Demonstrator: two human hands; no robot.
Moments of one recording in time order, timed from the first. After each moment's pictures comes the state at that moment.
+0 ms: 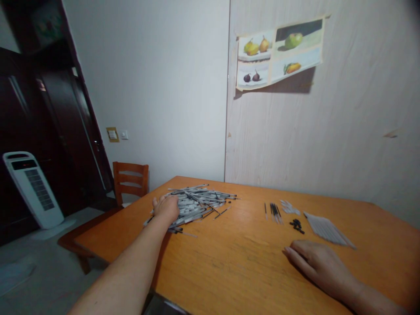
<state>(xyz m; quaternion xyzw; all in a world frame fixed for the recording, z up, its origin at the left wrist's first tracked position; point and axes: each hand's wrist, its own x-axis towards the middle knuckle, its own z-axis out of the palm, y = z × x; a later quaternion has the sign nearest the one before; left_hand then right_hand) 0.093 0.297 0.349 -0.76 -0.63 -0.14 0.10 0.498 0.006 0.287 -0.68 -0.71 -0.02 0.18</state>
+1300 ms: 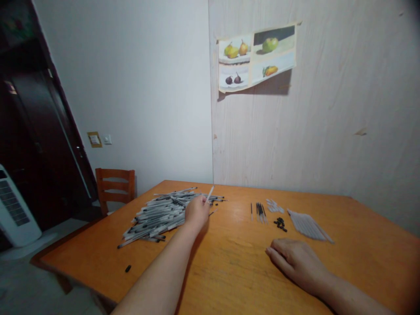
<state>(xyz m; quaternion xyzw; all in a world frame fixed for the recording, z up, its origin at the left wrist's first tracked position) 0.251 0.241 0.356 -0.76 -0.52 -0.34 -0.20 0.494 0.010 0.291 -0.67 -0.72 -0.02 0.19</state>
